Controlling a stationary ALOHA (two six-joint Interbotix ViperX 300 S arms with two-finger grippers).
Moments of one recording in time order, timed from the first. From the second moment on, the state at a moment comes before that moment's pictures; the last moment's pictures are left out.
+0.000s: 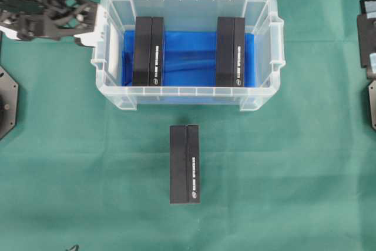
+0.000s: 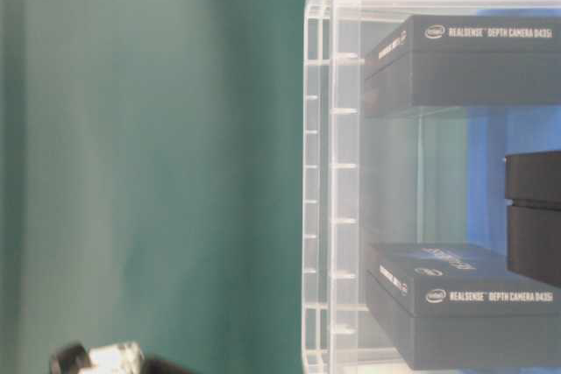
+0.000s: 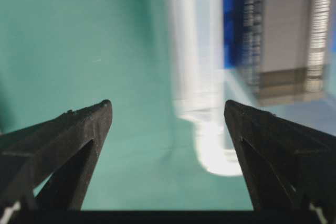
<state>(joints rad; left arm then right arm) 0.24 -0.31 0.35 0.07 1.31 -1.22 0.00 -0.68 0.51 -0.12 1.50 0.09</state>
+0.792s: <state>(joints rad) 0.19 0.01 -0.01 0.07 1.36 -1.24 0.00 -0.68 0.51 -0.12 1.50 0.09</state>
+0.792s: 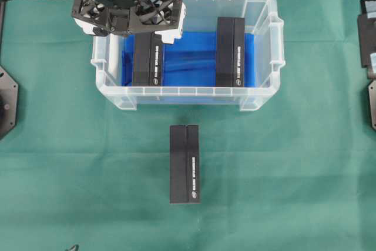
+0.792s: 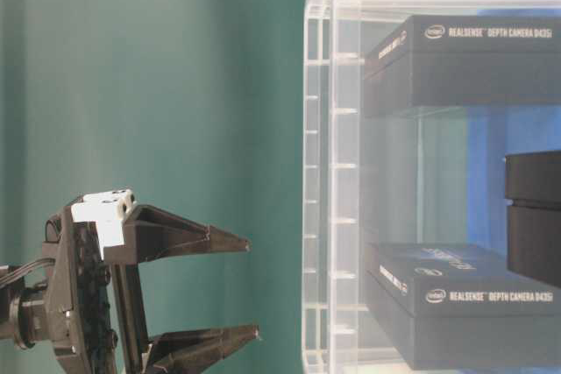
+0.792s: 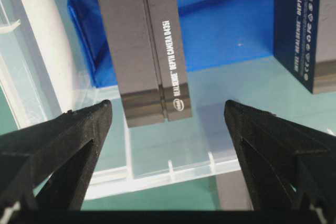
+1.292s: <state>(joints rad) 0.19 0.01 -0.01 0.07 1.36 -1.24 0.00 -0.68 0.51 -0.12 1.50 0.09</state>
